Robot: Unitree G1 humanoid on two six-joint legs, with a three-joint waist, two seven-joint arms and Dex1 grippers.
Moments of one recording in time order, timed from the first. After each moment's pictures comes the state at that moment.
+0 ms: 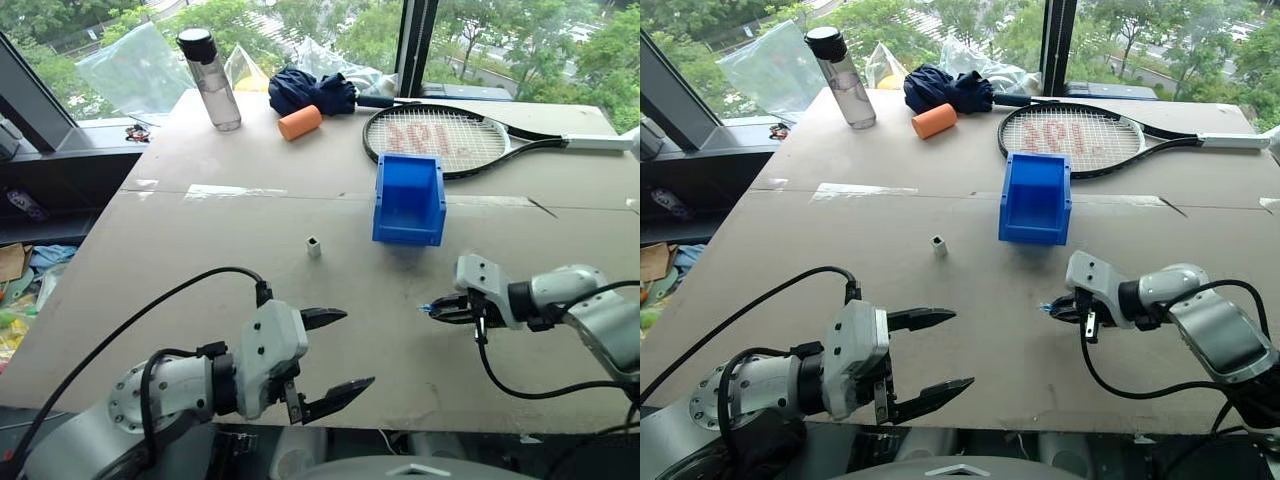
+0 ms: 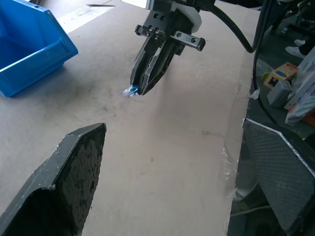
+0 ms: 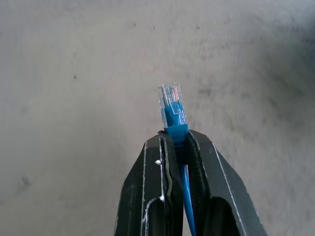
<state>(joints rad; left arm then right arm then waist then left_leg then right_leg) 0.28 0.93 0.05 -1.01 -0.78 0.58 -0.58 -0.37 -0.81 0.30 -0.42 0.28 0.81 1.01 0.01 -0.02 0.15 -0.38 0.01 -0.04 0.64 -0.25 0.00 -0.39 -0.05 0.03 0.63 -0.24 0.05</state>
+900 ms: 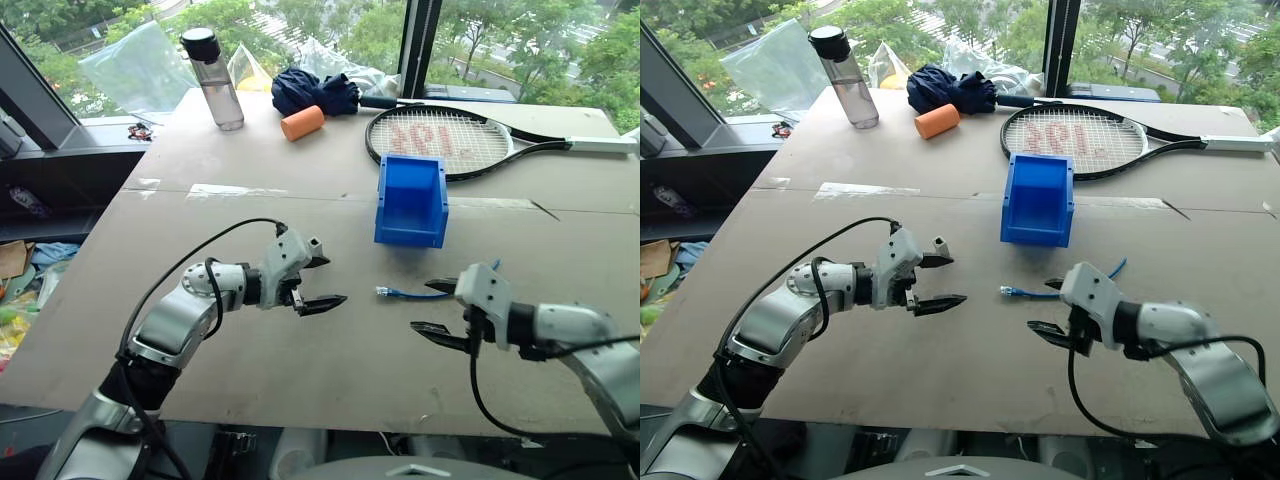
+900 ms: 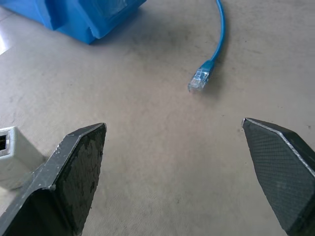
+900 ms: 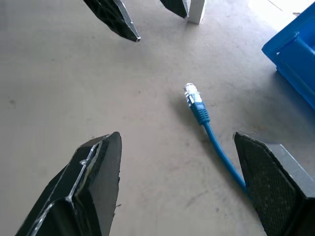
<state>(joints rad) -0.33 0.70 -0.26 -0.12 -0.38 0.40 -0.97 0.21 -0.67 -0.06 -0.73 0.32 0.56 0.86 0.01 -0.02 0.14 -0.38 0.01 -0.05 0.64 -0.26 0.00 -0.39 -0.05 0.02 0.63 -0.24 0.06</state>
